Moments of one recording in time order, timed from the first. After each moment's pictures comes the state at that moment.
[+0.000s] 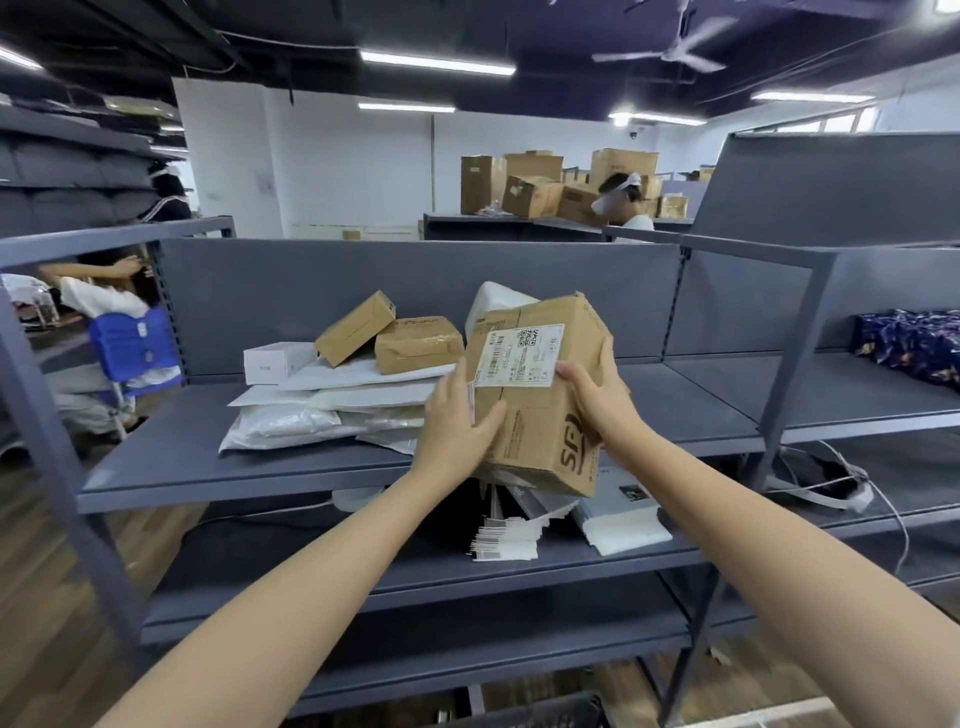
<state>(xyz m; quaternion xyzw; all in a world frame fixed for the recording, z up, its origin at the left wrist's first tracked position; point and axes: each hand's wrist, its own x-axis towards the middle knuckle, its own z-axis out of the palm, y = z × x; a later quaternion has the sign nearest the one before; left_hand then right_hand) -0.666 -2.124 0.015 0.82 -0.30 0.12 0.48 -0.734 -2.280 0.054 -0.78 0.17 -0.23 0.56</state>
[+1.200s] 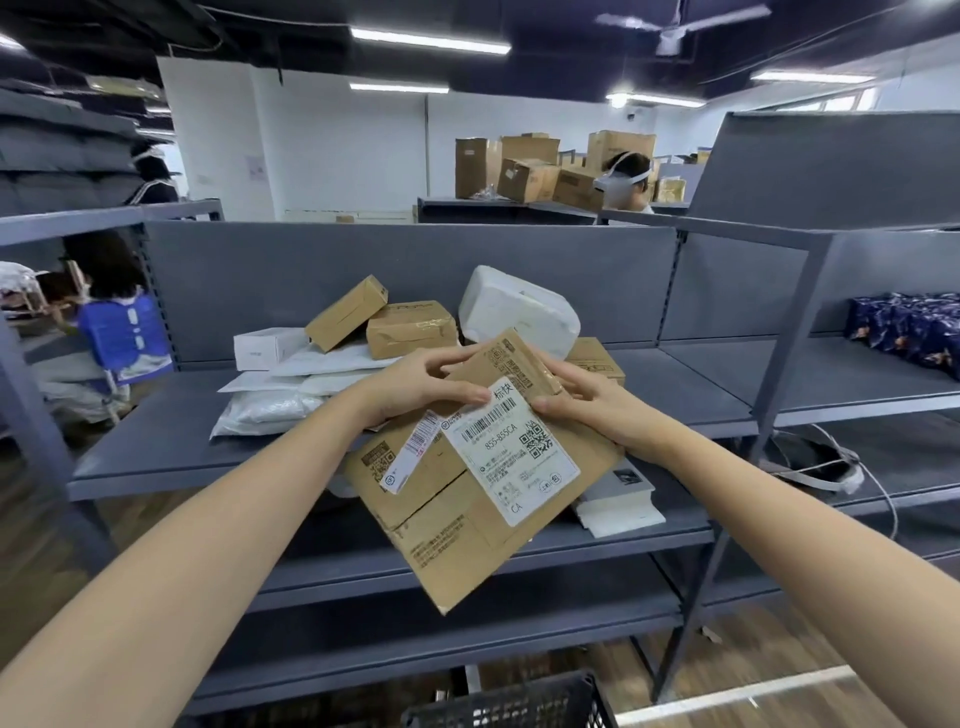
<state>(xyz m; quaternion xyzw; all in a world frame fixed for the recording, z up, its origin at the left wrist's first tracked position) -0.642 -2.081 0.064 0.75 -0.39 -0.21 0.49 -0.763 -2.292 0.054 -0.85 -0.06 -0.03 0.53</state>
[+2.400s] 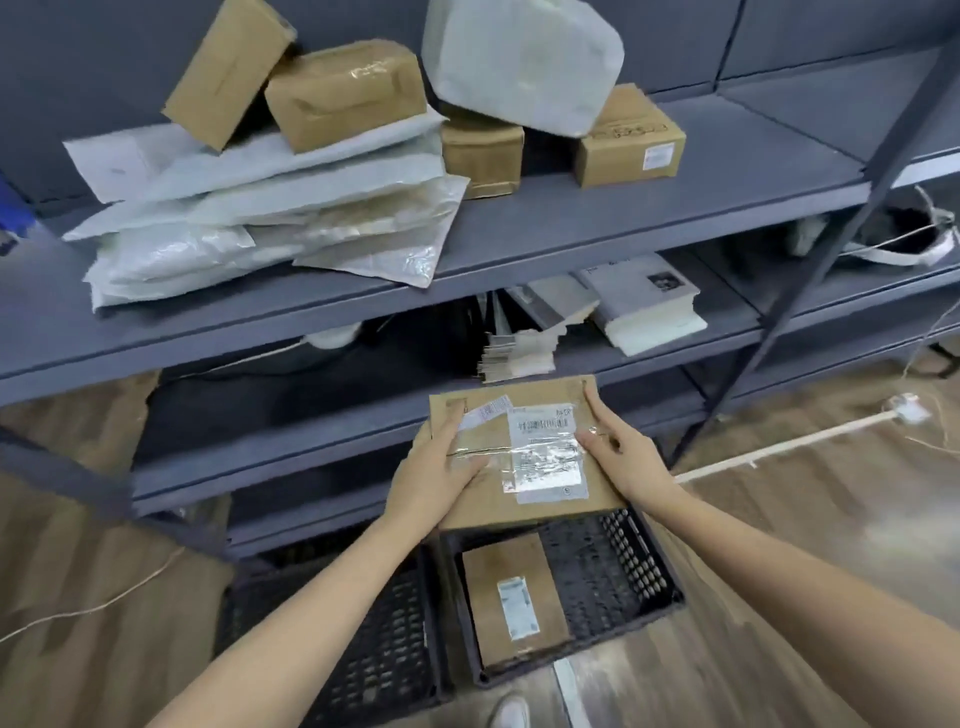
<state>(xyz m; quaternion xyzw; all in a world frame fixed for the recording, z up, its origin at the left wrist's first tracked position) -0.634 -2.085 -0.236 0.89 -0.24 -0.16 0.35 -0.743 -2.300 -0.240 -0.83 0.24 -0.05 0.50</state>
